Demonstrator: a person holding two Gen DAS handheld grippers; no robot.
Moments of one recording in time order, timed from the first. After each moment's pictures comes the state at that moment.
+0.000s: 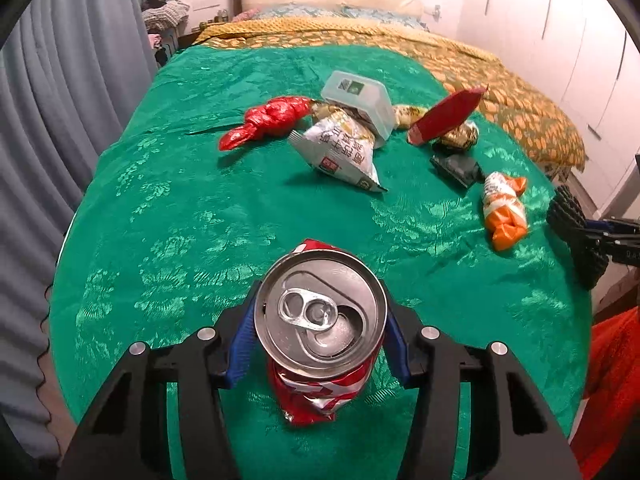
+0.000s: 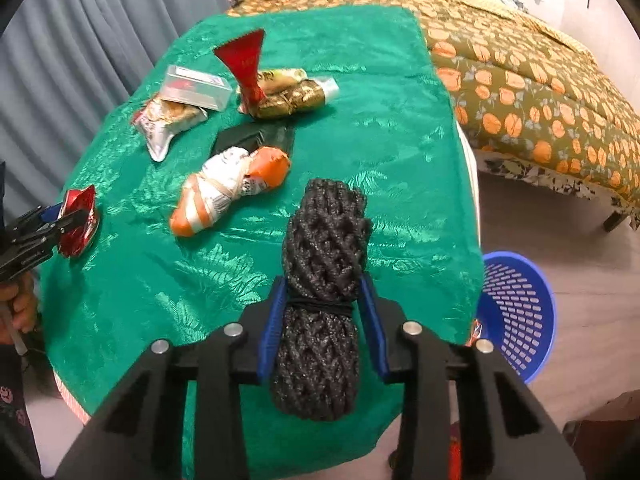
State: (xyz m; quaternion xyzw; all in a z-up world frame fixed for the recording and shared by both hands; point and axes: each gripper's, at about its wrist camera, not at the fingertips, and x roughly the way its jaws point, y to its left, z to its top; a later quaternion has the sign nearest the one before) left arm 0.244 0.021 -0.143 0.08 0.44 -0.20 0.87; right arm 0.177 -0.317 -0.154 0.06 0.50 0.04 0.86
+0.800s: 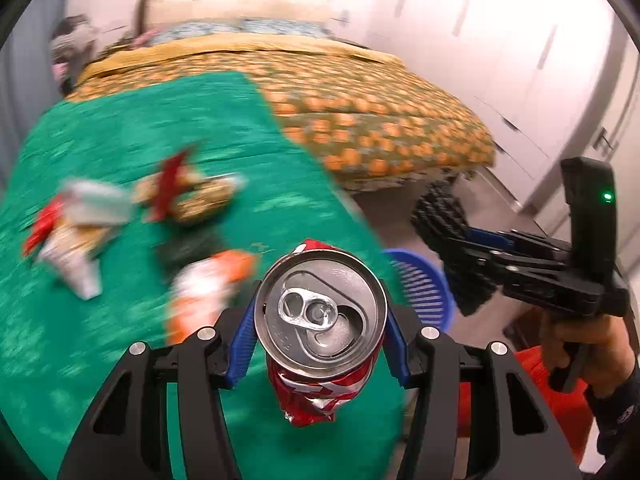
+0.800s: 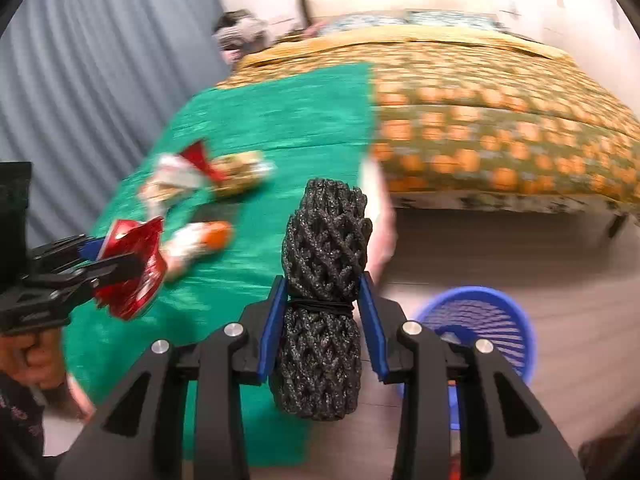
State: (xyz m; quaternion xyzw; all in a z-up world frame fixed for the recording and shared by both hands) left arm 0.195 -0.227 -0.087 0.06 0.42 -0.36 0.83; right arm 0.137 -0.453 -0.120 0.11 0.41 0.02 0.90
